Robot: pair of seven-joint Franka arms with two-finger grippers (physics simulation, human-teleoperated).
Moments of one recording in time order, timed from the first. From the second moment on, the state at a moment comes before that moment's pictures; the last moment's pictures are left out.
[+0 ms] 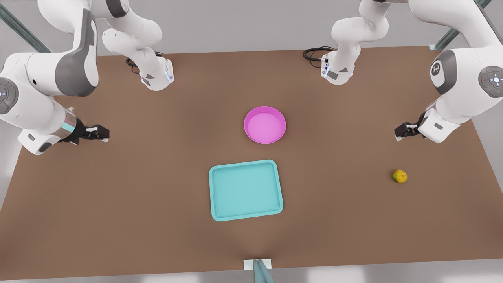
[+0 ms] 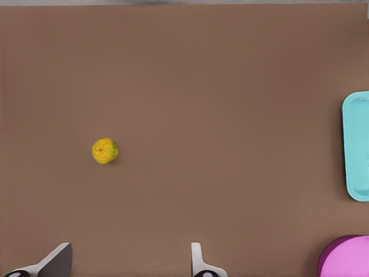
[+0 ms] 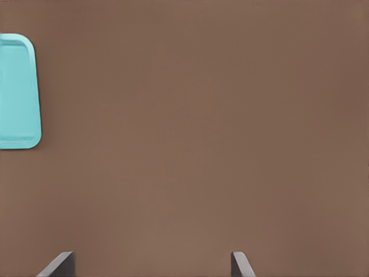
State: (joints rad) left arm 0.07 0.11 -0.07 -1.53 0.05 1.62 -0.02; right arm 0.27 0.19 -0.27 -1.32 -0.01 1.39 -0.07
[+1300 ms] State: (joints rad) left arm 0.26 0.78 0.03 -1.58 0.09 2.16 0.17; right arm 0.26 0.20 -0.28 -1.31 -0.03 1.43 -0.09
